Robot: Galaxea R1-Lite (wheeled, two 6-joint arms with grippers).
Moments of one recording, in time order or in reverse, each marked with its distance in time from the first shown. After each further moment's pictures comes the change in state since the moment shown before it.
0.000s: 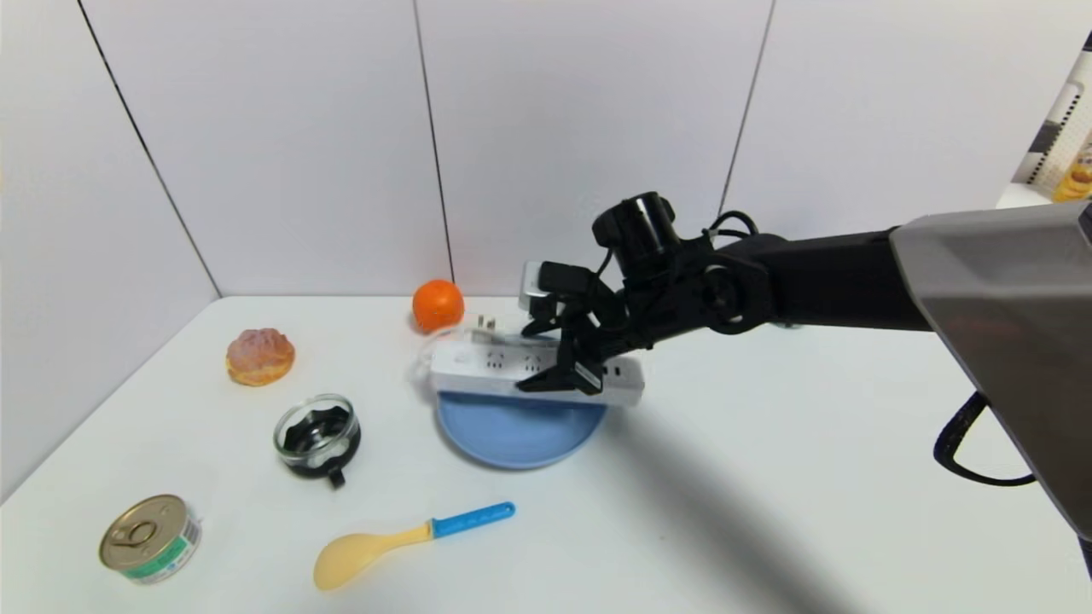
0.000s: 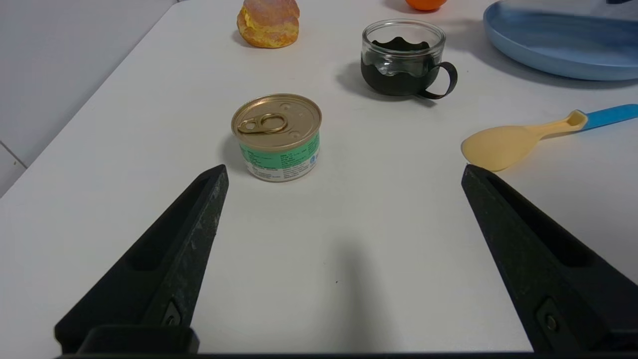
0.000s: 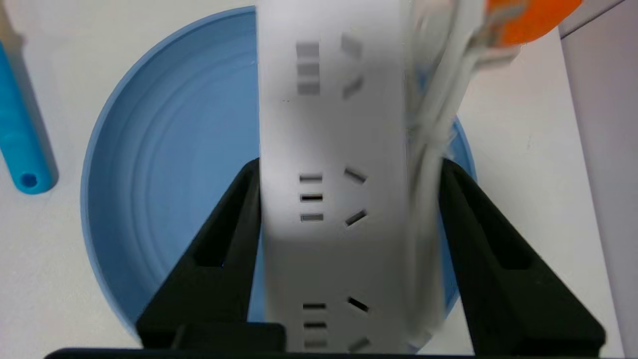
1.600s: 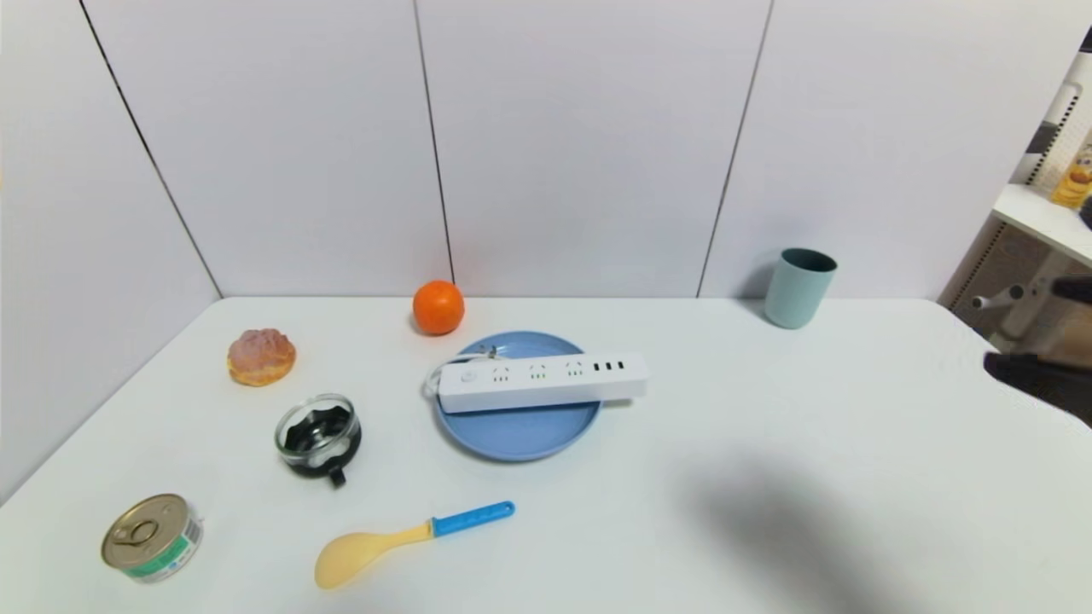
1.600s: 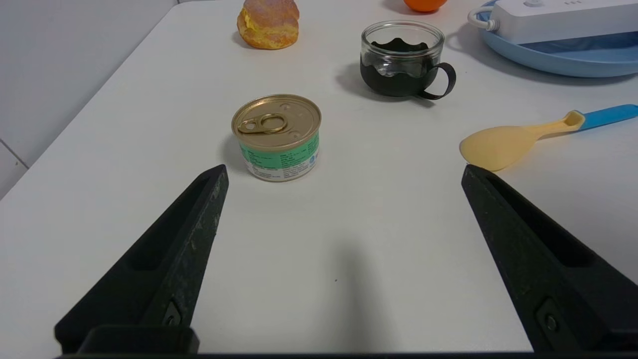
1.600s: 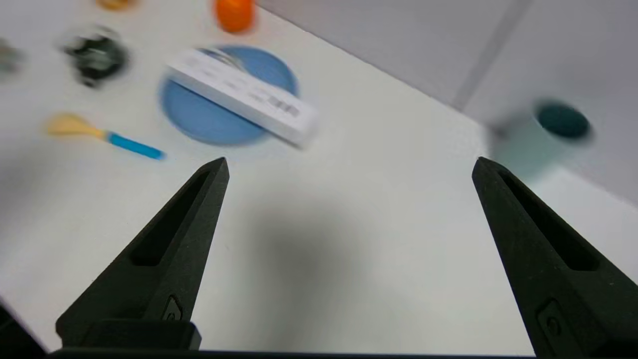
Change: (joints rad) left arm 0.000 0.000 0.000 0.000 0.000 0.000; right arm -0.433 -1.298 0.924 -0.046 -0.227 0.606
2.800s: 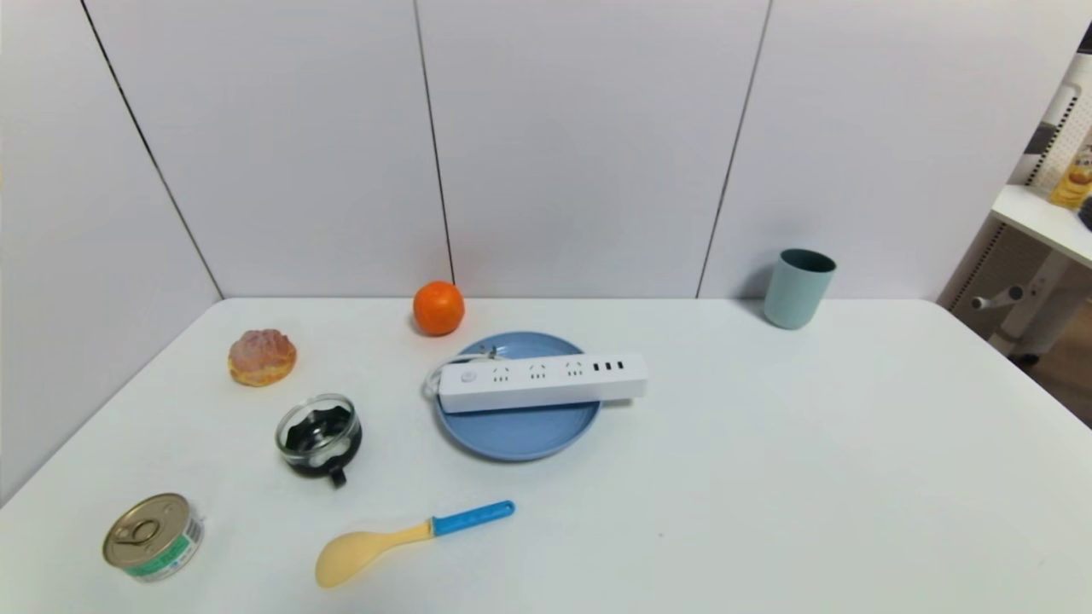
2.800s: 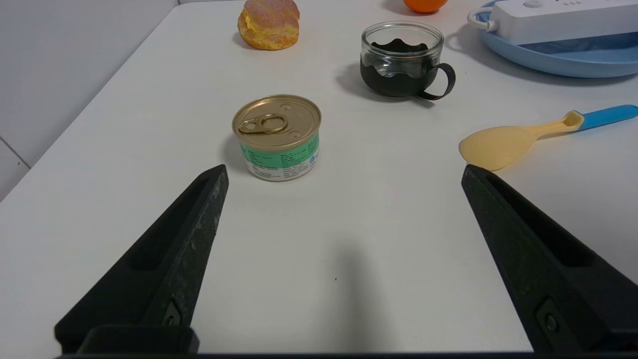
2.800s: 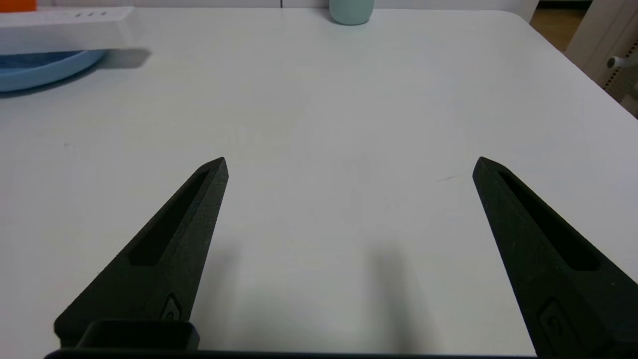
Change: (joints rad) left arm 0.000 0.000 0.000 0.000 0.000 0.000; right arm -0.151 -0.929 0.863 -0.164 -0.264 0.226
